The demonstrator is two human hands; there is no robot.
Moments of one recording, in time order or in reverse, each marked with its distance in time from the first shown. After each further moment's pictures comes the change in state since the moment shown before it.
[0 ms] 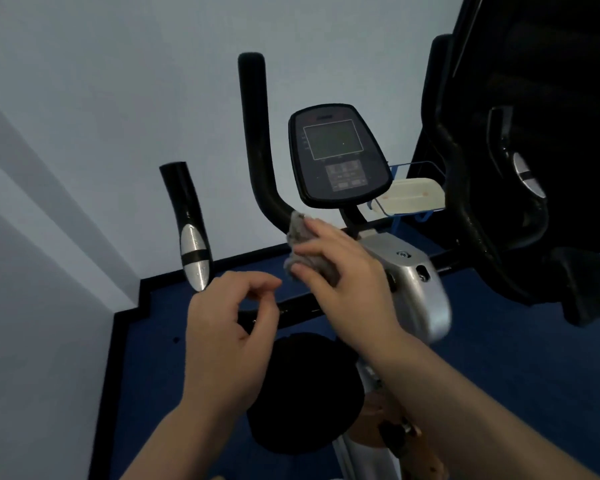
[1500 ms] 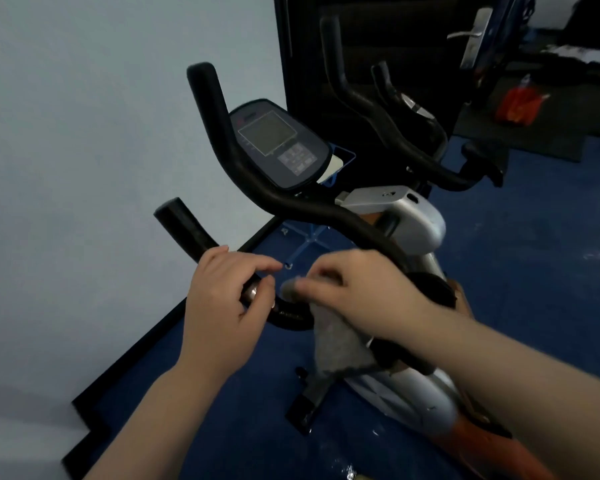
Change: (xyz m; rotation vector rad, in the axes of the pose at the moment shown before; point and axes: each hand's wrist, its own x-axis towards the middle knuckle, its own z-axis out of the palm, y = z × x) left_hand 0.104 -0.103 -0.055 -0.127 -0.502 0.641; right_hand -0.017 -0.081 0.083 -0.449 0.063 0.501
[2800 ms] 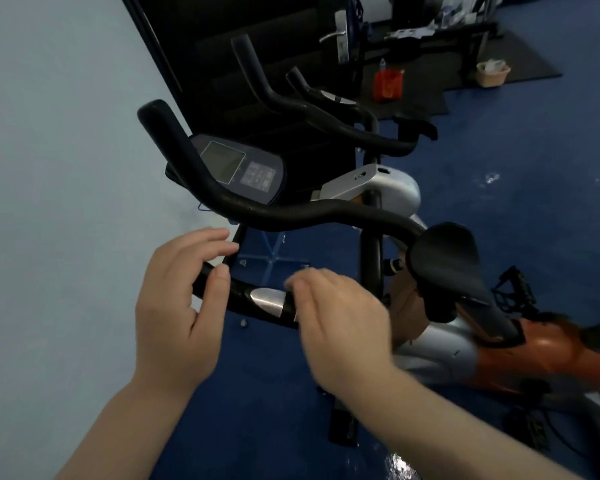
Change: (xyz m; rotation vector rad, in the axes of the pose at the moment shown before) left_hand 0.053 -0.079 -0.052 -0.210 -0.017 0.311; right_hand 0.009 -0.085 0.095 -0.127 0.623 0.395
